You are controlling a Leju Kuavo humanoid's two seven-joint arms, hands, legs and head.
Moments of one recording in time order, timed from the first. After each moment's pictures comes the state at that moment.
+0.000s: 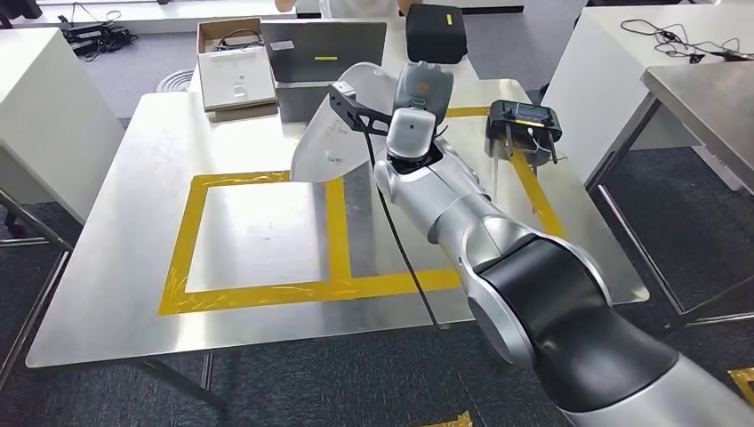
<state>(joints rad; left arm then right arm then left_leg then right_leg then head) -0.16 -0.18 0.76 -0.20 -1.11 -0.10 0.01 -1.16 0.18 0.49 -0.27 1.57 -0.24 0.42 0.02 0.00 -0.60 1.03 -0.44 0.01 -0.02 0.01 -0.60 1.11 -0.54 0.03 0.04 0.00</state>
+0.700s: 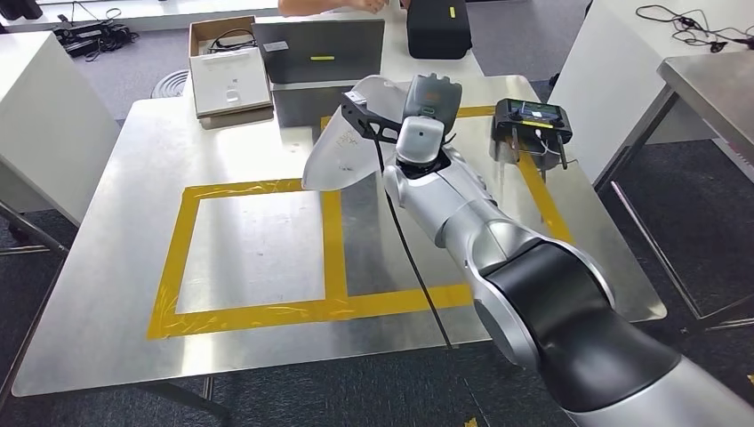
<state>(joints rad) -0.16 -0.18 0.76 -0.20 -1.11 -0.10 0.00 -1.13 0.16 0.49 -0.27 1.54 -0.23 0.42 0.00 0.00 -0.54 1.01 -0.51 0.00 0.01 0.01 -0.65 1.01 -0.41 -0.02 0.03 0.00</state>
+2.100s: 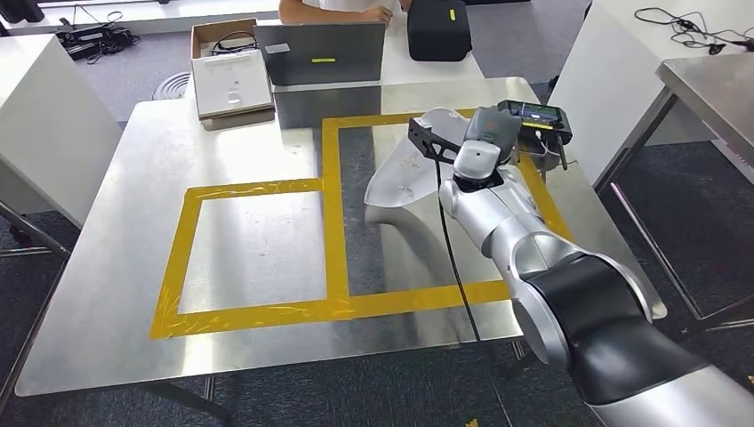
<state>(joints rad) -0.12 -0.18 0.76 -0.20 -1.11 -0.10 -0.11 -1.04 -0.02 0.42 -0.26 1.54 -0.21 0.43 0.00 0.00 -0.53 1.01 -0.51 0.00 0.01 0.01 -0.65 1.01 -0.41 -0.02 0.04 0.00</state>
